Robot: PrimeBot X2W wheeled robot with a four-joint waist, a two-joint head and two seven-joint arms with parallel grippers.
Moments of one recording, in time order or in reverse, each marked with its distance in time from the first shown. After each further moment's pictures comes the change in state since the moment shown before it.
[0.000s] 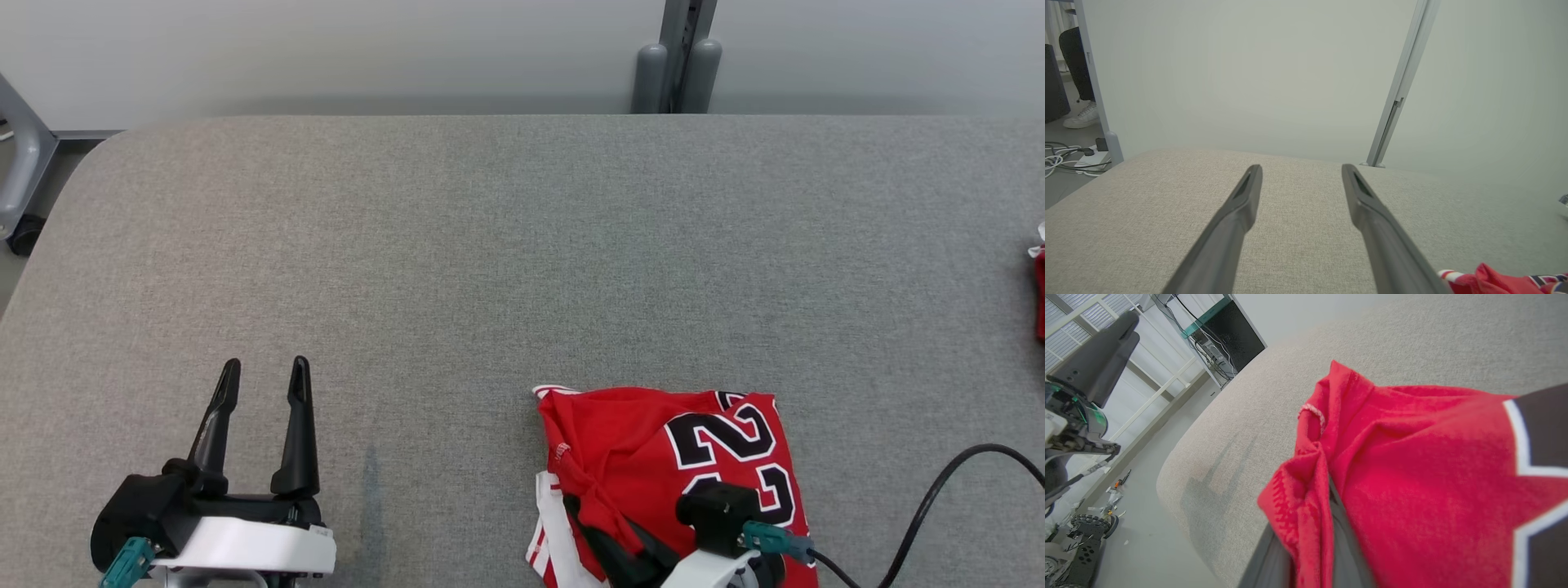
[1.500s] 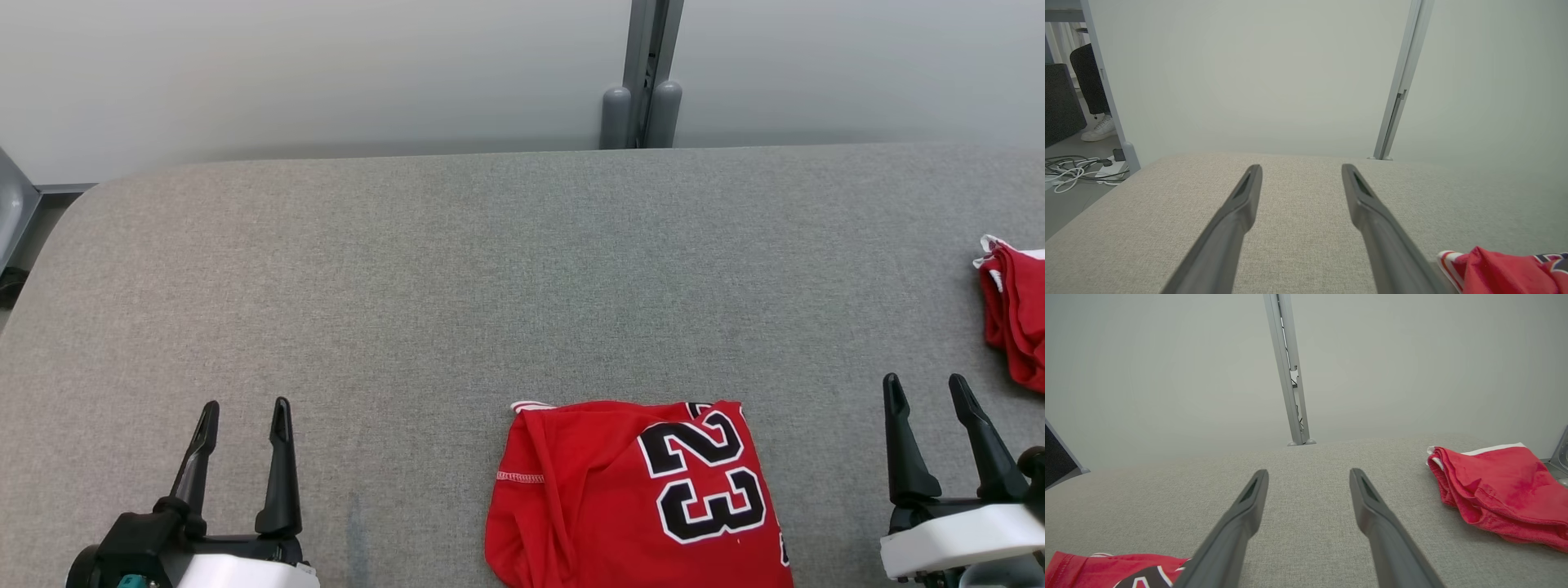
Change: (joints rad) left arm 0.086 0.014 0.026 -0.031 0.060 0.045 0.014; right arm 0.135 -0.033 -0.703 -0.193 -0.294 0.000 -0.107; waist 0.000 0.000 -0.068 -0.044
